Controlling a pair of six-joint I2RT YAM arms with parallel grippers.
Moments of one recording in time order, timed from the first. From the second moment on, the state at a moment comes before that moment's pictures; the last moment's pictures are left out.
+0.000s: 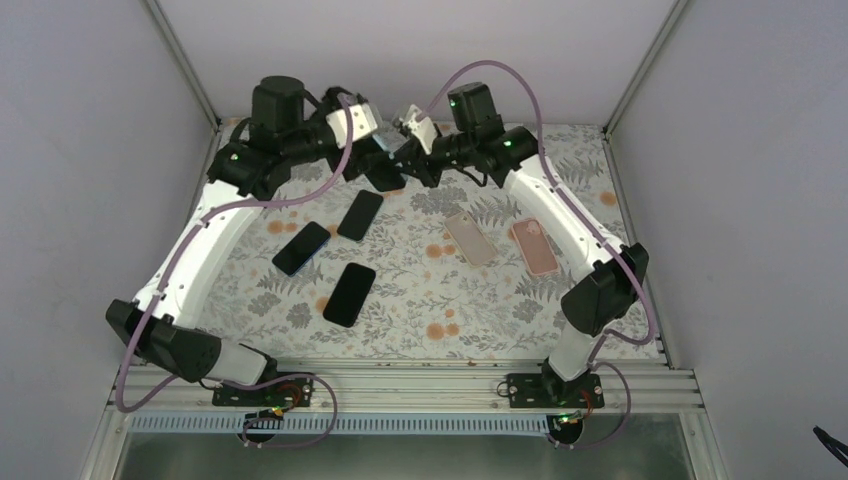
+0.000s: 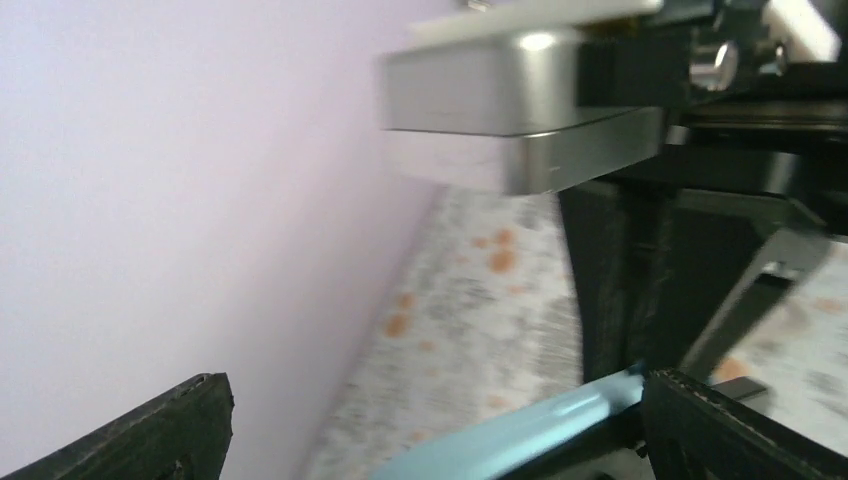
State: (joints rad) left arm -0.40 1.43 1.63 -0.64 0.47 0.70; right arm 0.59 1.76 1.84 -0.75 -0.70 -0.39
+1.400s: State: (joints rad) left arm -0.54 1.59 1.55 0.17 -0.06 0.51; right arm 0.52 1.89 2.21 -0.42 -0.26 0.15
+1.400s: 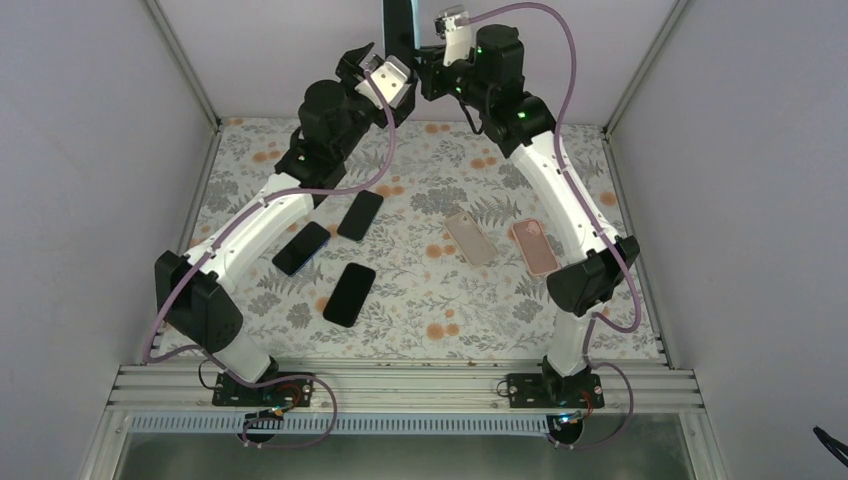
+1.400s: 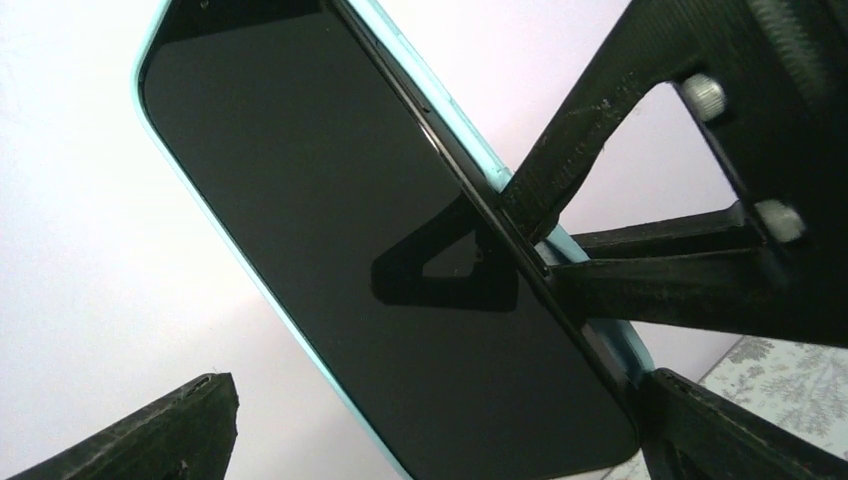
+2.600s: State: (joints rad) left arm -0.65 1.83 1.31 1.37 -0.38 1.17; right arm 0.50 1.88 2.08 -0.20 -0.58 0.10
